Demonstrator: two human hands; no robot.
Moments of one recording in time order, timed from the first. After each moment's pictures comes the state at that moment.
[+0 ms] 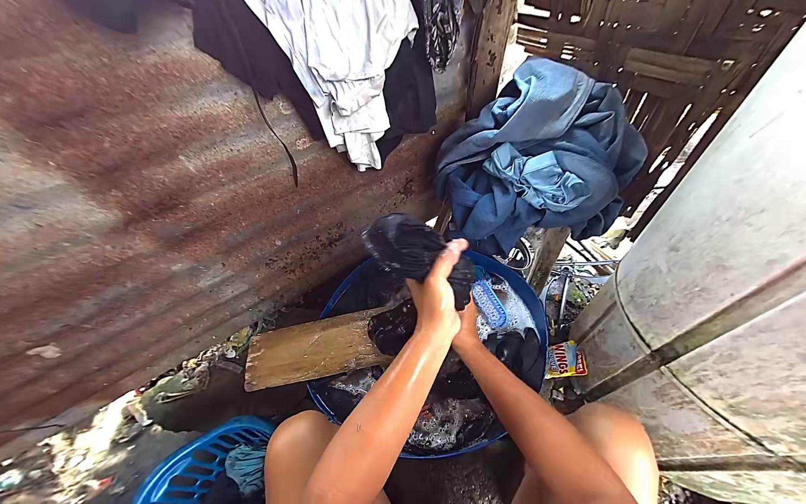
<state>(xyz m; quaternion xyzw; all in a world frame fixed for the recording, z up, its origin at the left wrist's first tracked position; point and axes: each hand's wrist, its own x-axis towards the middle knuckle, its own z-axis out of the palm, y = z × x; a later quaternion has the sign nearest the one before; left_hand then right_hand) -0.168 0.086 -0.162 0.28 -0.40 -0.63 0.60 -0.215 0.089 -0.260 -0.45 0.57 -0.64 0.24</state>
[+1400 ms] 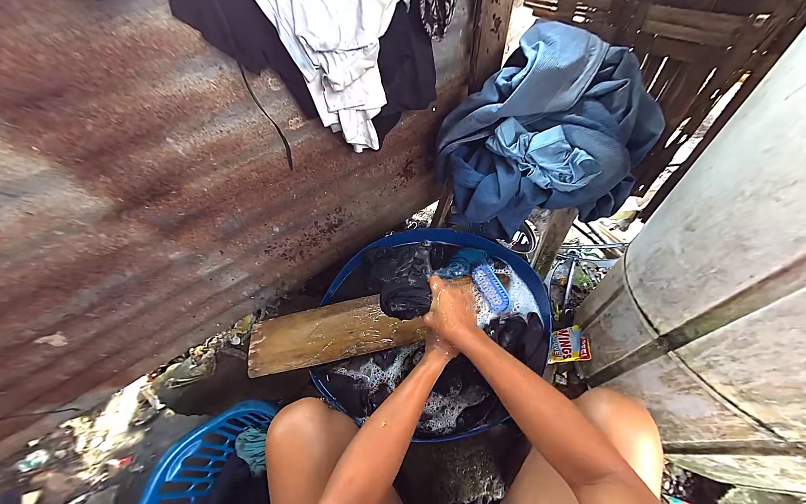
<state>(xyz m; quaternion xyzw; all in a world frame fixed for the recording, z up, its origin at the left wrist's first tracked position) -0.149 0.098 -0.285 0.54 -0.73 -0.41 0.11 -0.216 0.082 -0.232 -0.60 0.74 -0.19 0.23</state>
